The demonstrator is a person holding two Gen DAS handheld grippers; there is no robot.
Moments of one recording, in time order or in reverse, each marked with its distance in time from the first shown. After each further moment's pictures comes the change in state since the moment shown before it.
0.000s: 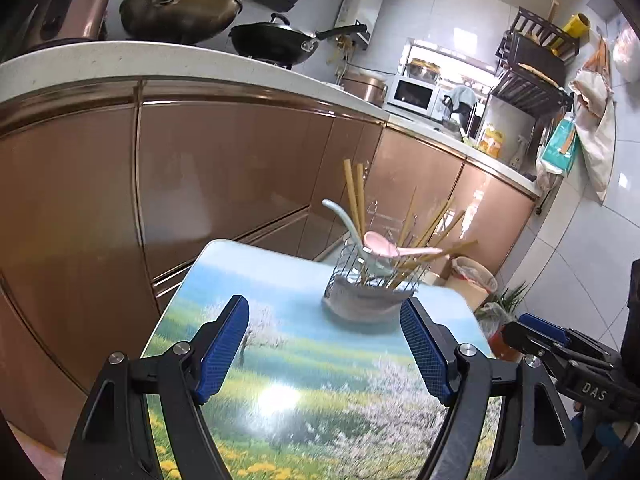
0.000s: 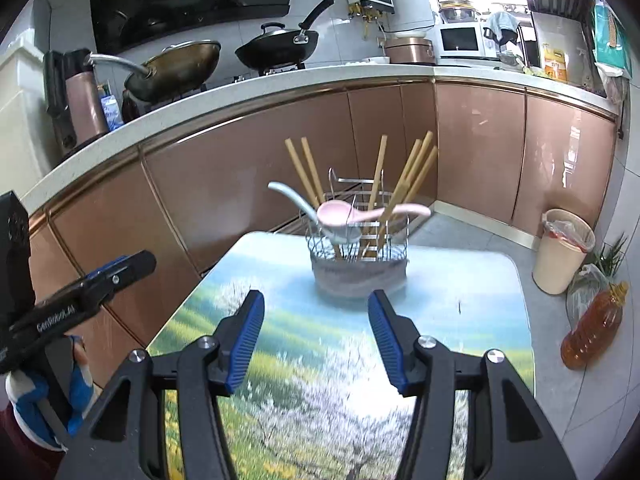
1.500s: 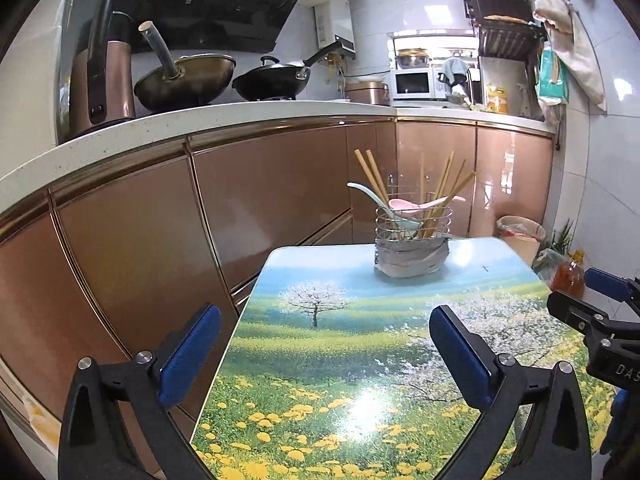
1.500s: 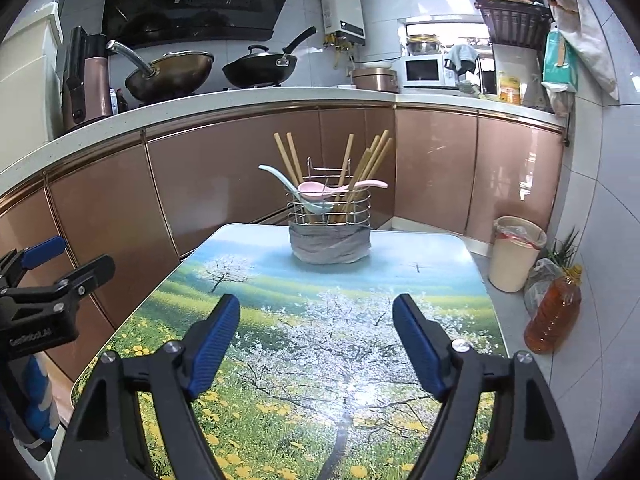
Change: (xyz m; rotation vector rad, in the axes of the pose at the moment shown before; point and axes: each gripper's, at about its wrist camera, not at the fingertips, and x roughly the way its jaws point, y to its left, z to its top) left arm -0.082 -0.032 -0.068 0.268 -0.080 0.229; right arm -0.067 0.034 -0.087 -0.020 -0.130 -0.174
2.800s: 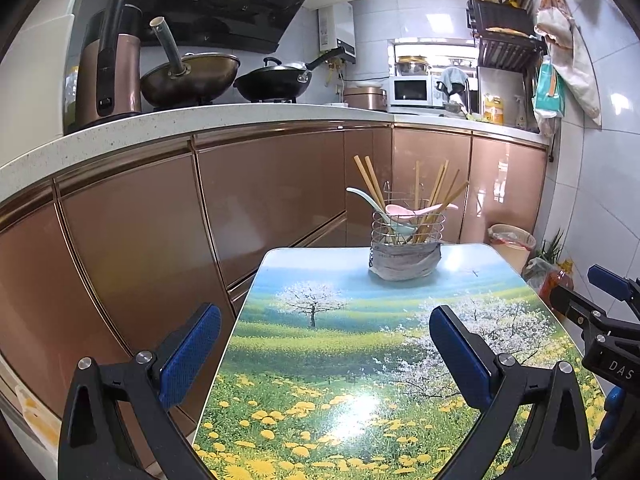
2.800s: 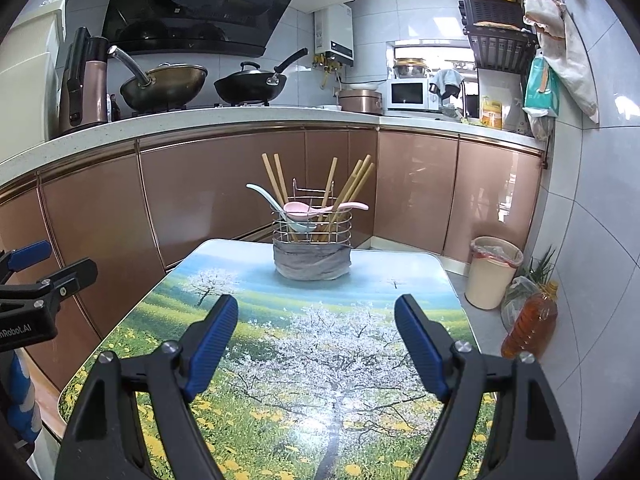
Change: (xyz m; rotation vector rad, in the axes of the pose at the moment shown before) left arm -0.014 0.009 0.000 -0.035 -0.007 -0.030; right arm -0.024 0.006 0.000 -0.029 -0.064 -0.078
